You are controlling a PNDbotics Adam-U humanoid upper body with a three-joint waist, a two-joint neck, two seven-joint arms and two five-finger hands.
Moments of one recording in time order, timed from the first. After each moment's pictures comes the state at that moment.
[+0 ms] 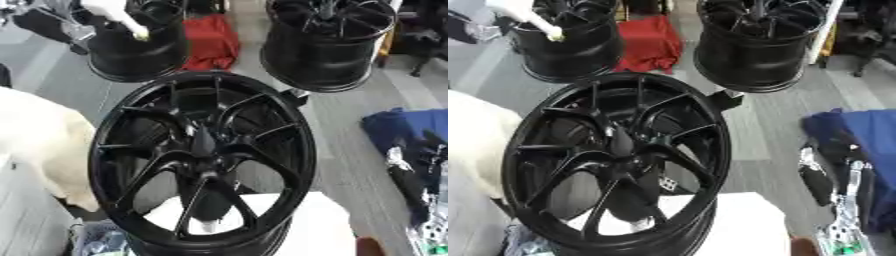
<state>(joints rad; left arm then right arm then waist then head) -0.79 0.86 -0.09 -1.13 -0.06 -0.56 -0.56 -0.13 -0.21 0.11 -1.54 0.26 0.01 -0.58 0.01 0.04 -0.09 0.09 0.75</state>
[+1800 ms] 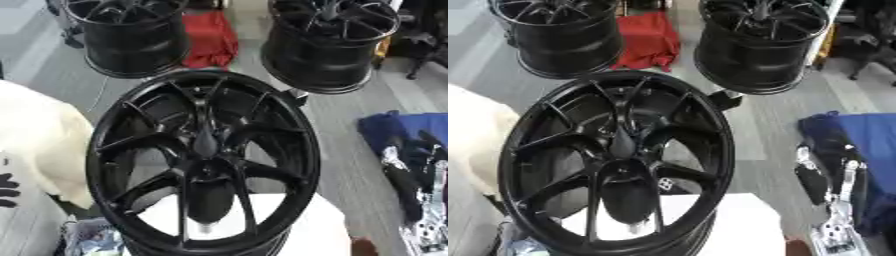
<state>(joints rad) -0.09 0.36 0.57 -1.09 0.04 -0.51 -0.61 -0.14 -0.19 0.10 -1.54 0.25 0.01 -0.59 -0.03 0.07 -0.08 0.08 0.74</state>
